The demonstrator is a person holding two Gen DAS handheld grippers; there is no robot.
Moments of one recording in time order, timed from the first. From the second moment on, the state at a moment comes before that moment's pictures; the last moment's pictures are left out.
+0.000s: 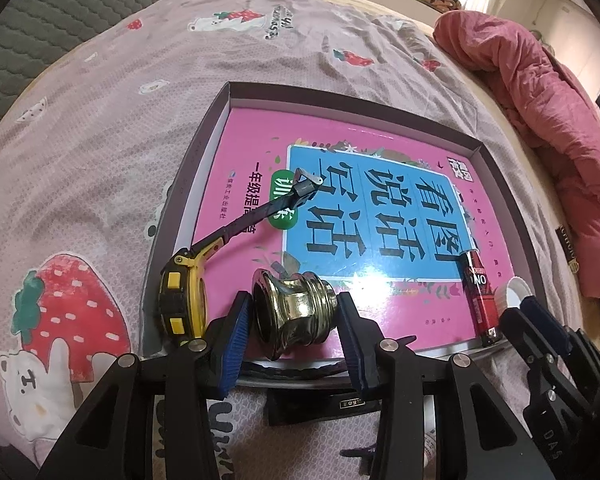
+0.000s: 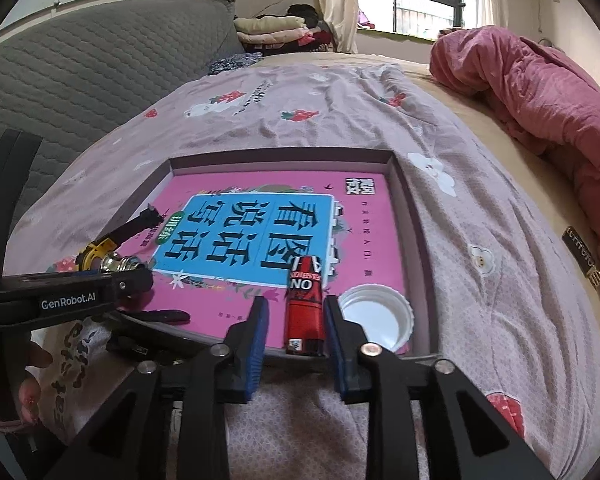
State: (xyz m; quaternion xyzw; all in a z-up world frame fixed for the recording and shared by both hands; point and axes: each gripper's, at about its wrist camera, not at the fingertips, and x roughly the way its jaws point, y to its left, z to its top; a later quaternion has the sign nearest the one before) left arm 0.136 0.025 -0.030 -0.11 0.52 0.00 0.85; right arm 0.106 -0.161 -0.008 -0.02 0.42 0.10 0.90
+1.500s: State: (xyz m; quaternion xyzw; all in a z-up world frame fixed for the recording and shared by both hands) left arm 0.118 0.029 -0.004 -0.10 0.49 -0.01 0.87; right arm 0.093 -0.174 0.003 0.00 0.42 0.09 0.90
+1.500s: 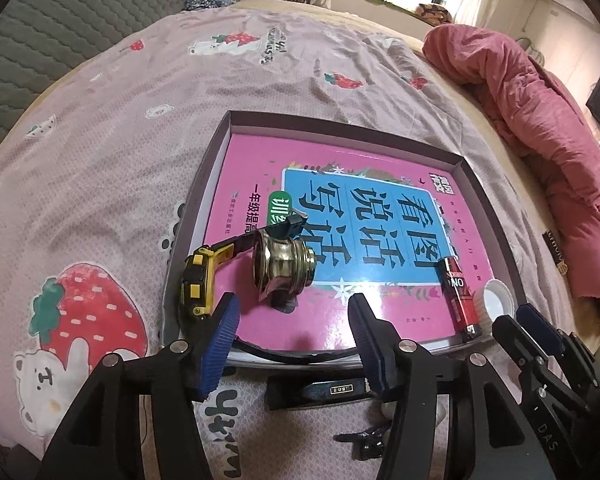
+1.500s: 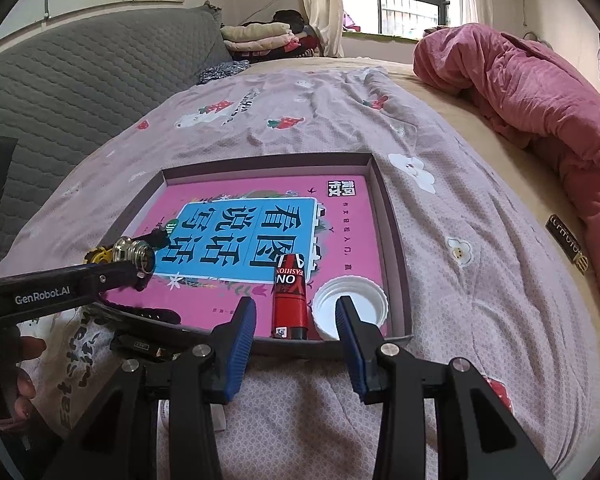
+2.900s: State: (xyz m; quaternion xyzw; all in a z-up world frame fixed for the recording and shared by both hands) left arm 0.076 0.030 0.028 -0.09 0.45 -0.02 0.89; right arm 0.073 -0.185 0.020 0.01 0.40 0.09 0.91
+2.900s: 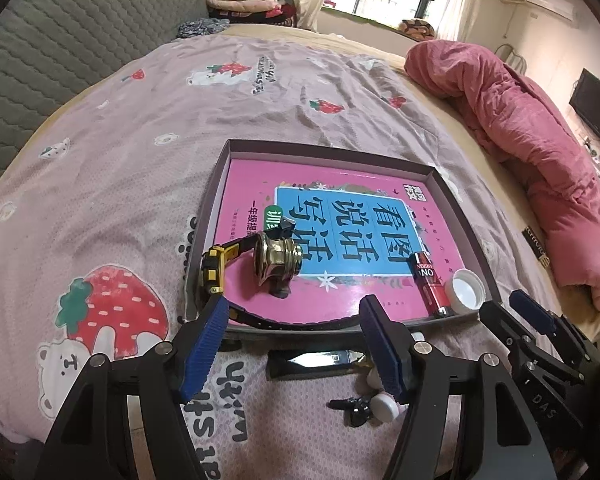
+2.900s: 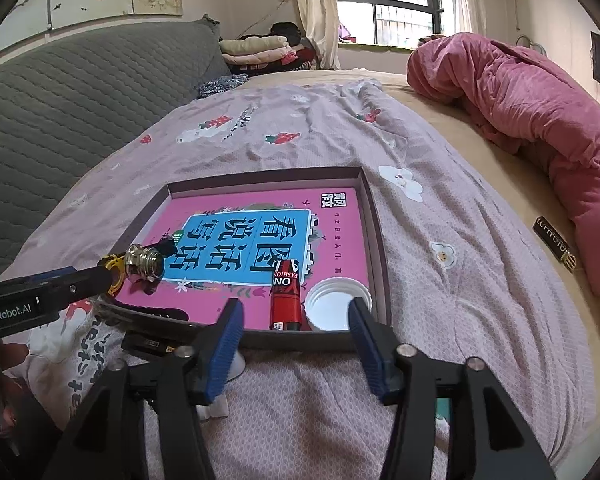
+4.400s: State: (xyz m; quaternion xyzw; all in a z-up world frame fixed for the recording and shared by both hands) left arm 0.045 0.022 0.023 -0.06 0.47 -0.05 0.88; right arm 0.048 -0.174 0.025 0.01 0.40 0.13 0.91
